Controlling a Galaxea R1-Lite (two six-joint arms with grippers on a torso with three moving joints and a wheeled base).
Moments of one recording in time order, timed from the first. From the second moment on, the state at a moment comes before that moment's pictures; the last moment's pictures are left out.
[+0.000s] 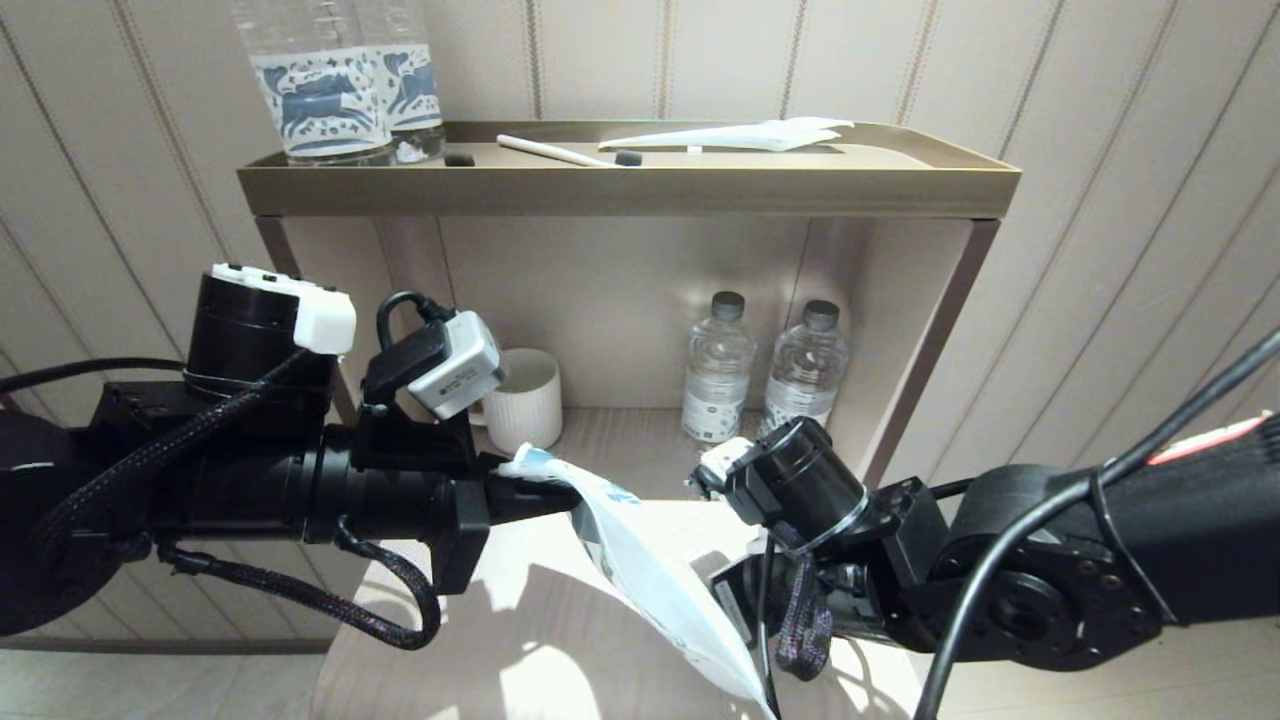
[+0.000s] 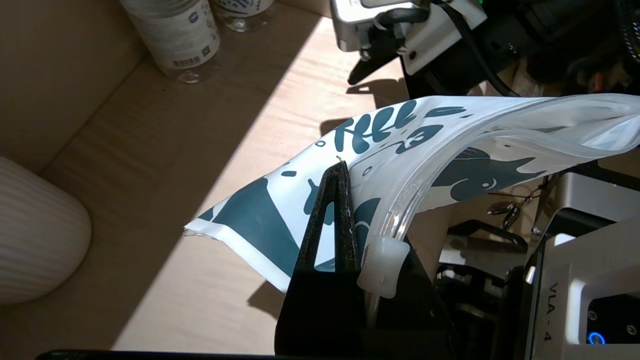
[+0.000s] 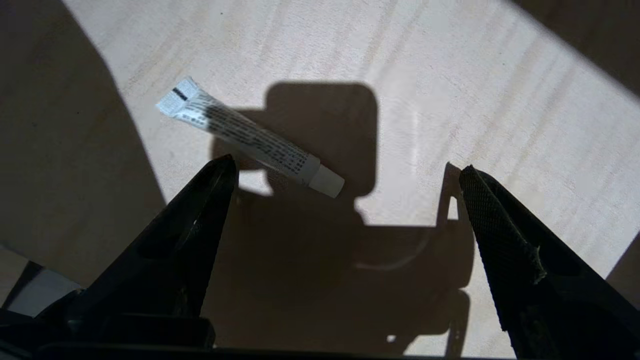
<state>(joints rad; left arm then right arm) -0.55 1.56 -0.88 -0.21 -0.60 0.34 0.79 1.84 -1.02 0.03 -0.26 0.19</state>
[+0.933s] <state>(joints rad) -0.55 1.57 -0.87 -0.21 -0.60 0.35 0.83 1.96 -1.15 0.02 -0.27 0.13</state>
